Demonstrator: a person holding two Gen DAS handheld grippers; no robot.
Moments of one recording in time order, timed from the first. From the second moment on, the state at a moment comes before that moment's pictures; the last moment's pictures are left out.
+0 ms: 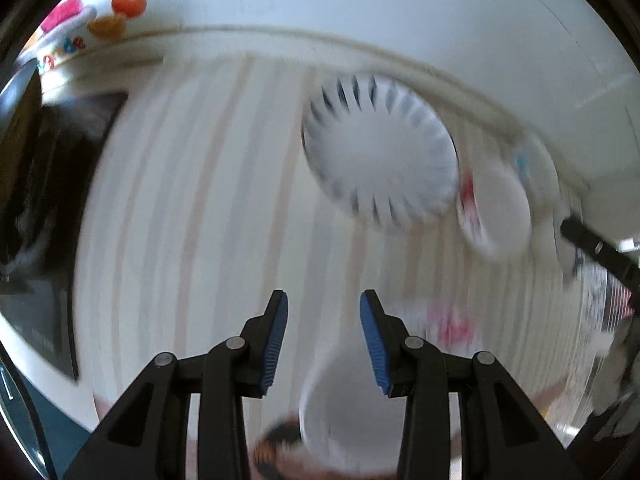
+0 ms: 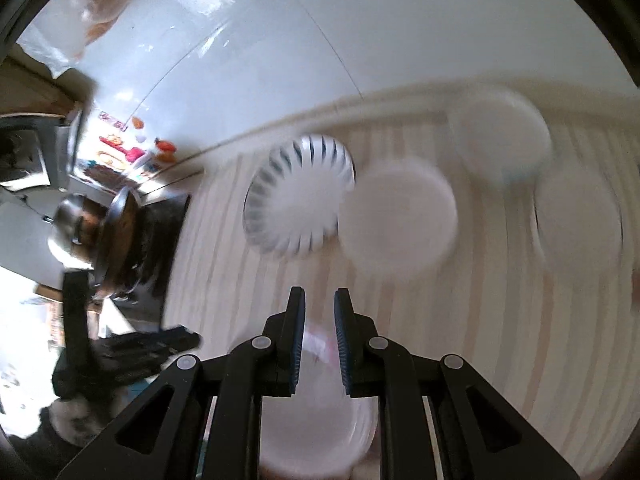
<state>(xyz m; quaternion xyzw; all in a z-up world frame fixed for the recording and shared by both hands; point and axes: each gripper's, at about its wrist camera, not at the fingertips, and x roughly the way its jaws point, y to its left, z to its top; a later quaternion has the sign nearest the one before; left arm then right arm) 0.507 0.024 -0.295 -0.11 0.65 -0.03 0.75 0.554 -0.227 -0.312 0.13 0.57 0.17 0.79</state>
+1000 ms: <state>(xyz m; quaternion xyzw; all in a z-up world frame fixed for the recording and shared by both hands) 0.611 0.028 -0.385 -0.16 0.66 -0.03 0.73 0.707 -0.183 -0.411 0.04 0.65 0.18 0.74</state>
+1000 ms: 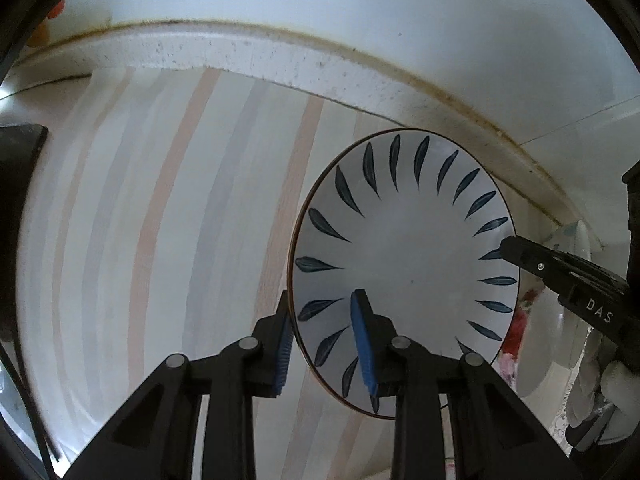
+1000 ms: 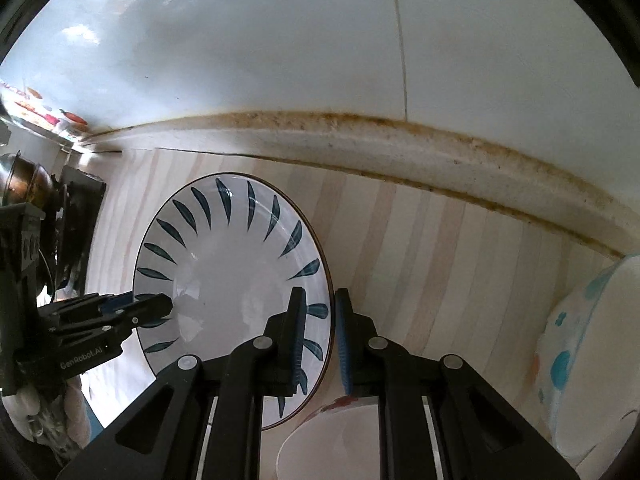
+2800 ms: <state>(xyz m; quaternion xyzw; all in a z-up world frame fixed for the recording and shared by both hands) 0.414 -0.040 -0.380 -0.06 0.71 -0.06 0.70 0.422 -0.228 -0.395 0.10 0.68 0.20 0.70</state>
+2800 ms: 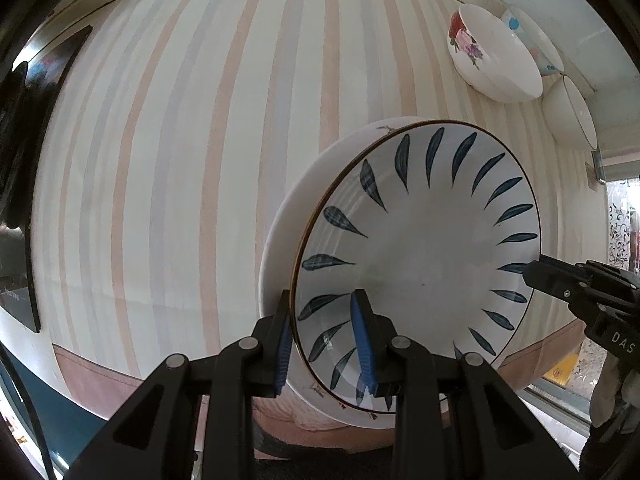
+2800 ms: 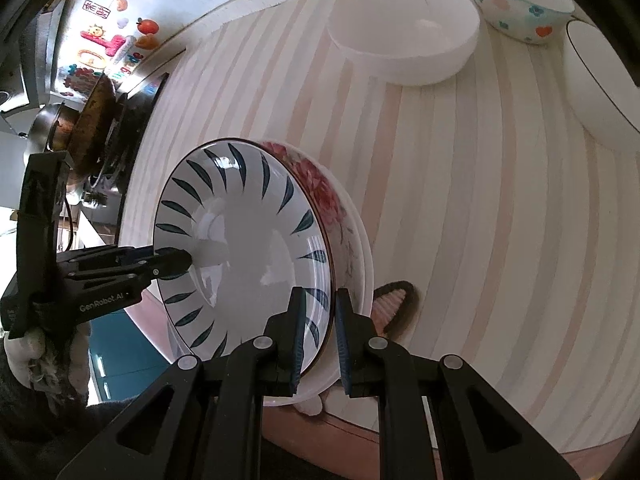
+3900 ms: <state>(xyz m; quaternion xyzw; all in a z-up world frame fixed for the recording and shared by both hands) 0.410 0.001 -0.386 -0.14 0.71 -0.05 0.69 0.427 -0.253 -0.404 0.19 0.69 0.18 0.67</state>
